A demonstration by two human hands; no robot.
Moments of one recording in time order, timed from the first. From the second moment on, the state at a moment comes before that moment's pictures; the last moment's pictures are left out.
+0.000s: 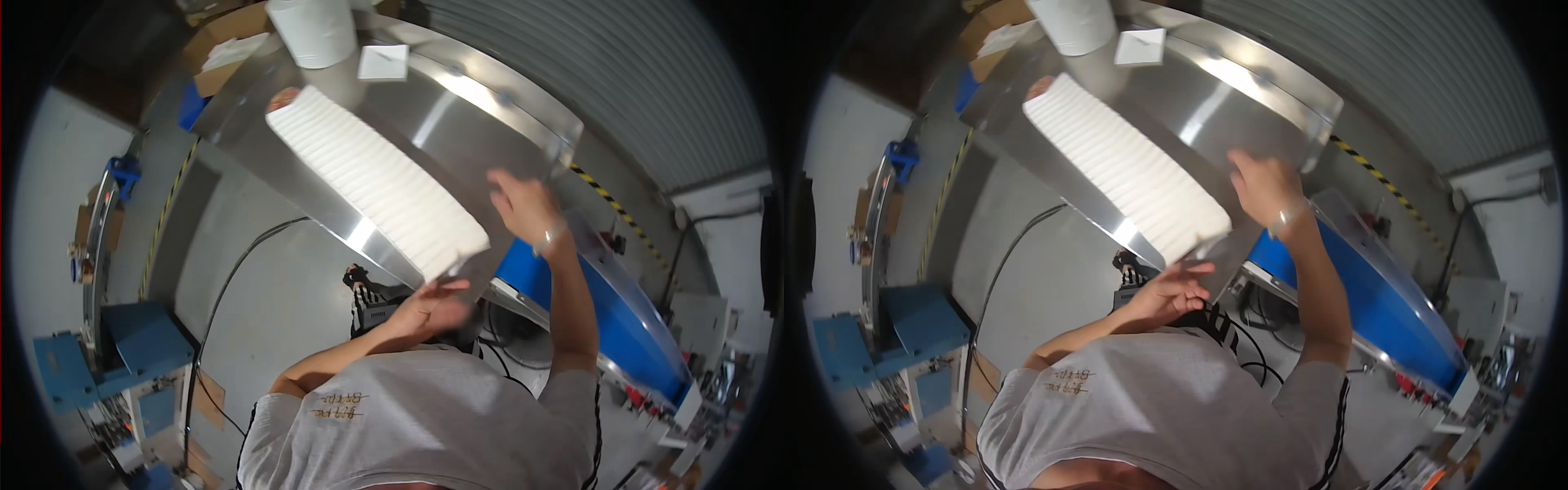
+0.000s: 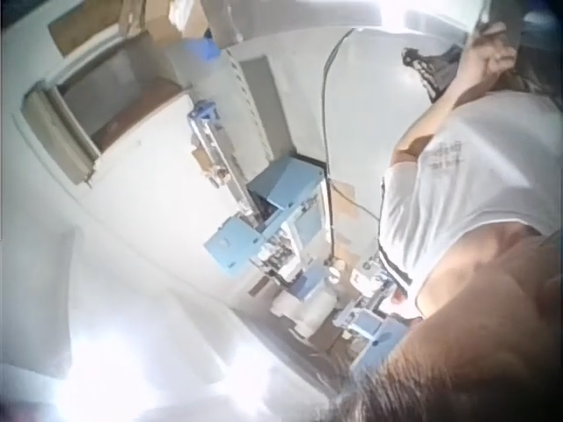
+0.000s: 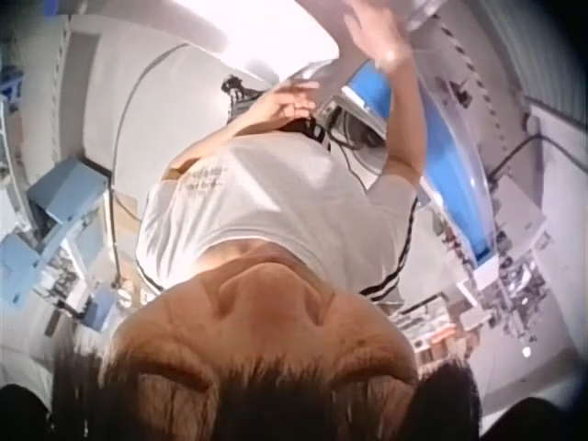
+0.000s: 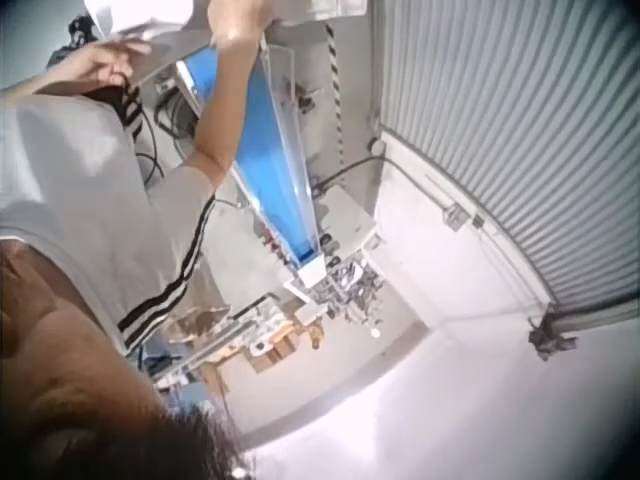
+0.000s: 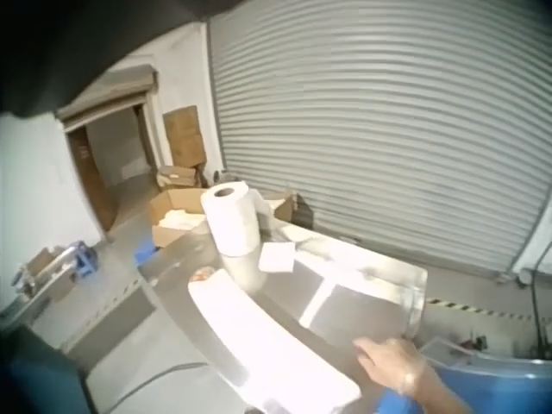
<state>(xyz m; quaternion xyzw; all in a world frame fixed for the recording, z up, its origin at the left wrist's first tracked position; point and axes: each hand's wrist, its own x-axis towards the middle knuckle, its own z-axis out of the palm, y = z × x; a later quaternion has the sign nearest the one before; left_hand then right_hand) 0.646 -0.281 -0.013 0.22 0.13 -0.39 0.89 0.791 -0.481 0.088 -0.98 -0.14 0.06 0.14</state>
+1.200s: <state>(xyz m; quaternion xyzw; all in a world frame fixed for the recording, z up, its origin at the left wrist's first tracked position) 0.699 -0.315 0.020 0.90 -0.30 0.19 0.26 0.698 -0.514 -0.024 -0.77 -0.04 0.02 0.64</state>
